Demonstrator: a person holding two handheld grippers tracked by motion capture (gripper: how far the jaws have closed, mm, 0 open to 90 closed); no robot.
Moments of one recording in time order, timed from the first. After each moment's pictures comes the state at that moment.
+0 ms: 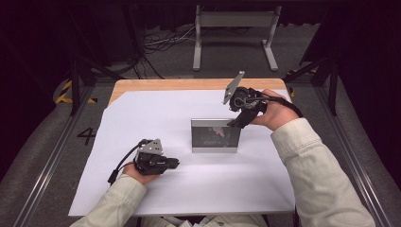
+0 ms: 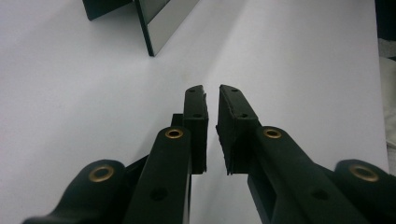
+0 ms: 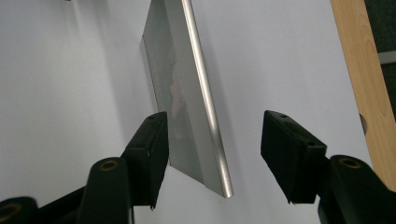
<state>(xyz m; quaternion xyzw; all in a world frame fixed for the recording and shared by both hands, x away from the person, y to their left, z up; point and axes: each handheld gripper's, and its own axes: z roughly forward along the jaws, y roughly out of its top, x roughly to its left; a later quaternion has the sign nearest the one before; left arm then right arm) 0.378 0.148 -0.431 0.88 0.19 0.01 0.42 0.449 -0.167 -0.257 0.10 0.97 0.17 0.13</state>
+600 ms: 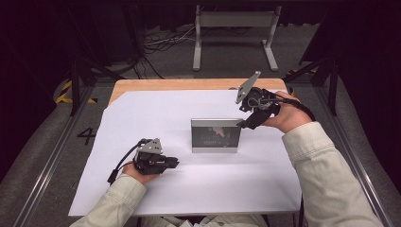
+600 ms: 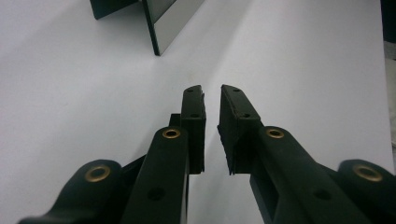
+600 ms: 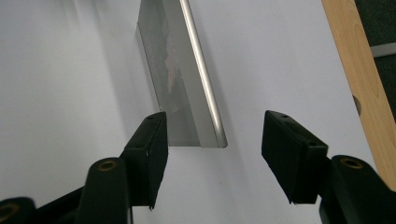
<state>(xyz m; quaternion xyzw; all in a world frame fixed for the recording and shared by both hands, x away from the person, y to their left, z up) 0.380 0.149 -0.432 0.88 0.20 0.01 0.42 0.442 -0.197 -0.255 0.12 0.97 0.18 0.14</state>
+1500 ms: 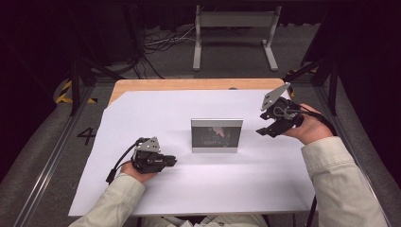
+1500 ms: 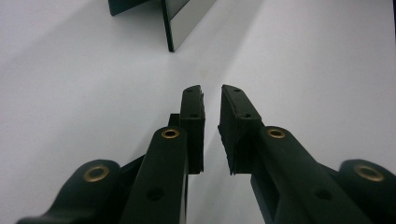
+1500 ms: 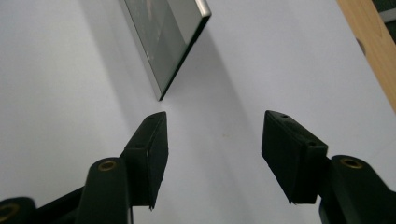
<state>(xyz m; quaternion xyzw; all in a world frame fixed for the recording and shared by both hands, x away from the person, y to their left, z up) 0.383 0.155 -0.432 0.88 0.21 0.02 0.42 0.429 -0.263 -0.283 0.18 0.95 0.20 0.14</state>
